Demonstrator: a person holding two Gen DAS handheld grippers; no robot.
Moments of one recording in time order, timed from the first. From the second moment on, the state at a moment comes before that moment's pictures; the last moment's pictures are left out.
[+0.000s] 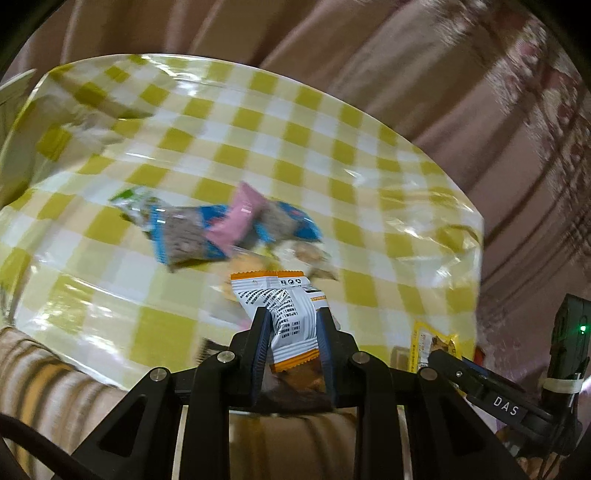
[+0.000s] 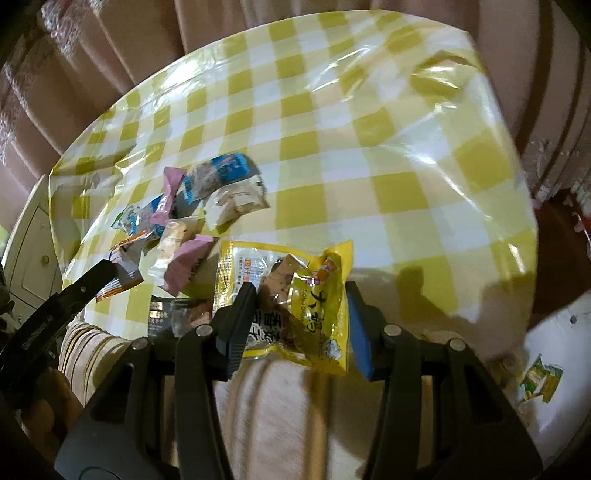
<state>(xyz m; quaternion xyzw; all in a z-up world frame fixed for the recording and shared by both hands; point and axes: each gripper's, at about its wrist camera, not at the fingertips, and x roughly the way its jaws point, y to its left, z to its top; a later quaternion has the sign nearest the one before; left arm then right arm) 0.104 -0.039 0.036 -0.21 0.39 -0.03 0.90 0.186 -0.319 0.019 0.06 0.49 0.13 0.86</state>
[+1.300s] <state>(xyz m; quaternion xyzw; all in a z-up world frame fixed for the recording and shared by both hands) 0.076 -0.350 0.019 -0.04 0.52 -0.36 0.78 0.111 -0.584 -0.021 0.12 0.52 -0.11 0.84</state>
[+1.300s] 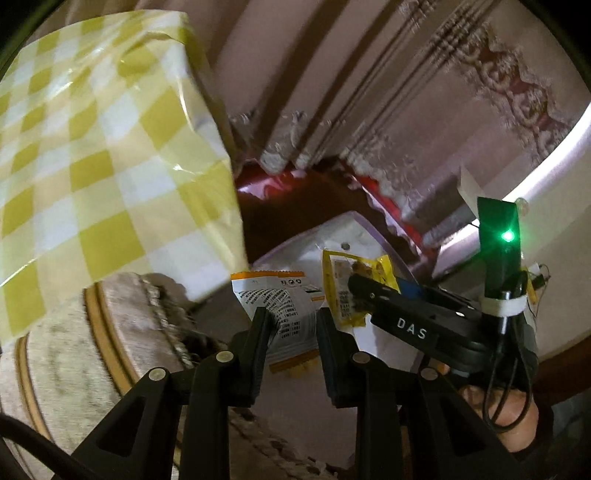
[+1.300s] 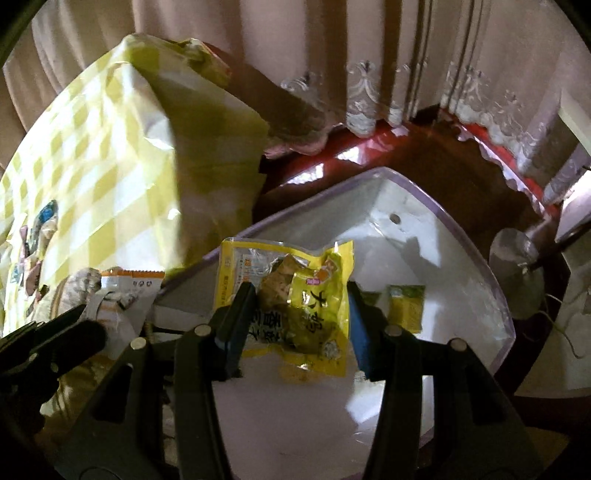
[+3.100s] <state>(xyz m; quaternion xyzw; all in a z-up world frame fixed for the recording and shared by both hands) 0.120 -0.100 0.026 -0.20 0.46 -0.13 0.85 0.157 -0.411 0.015 0.03 0.51 0.01 0.86</state>
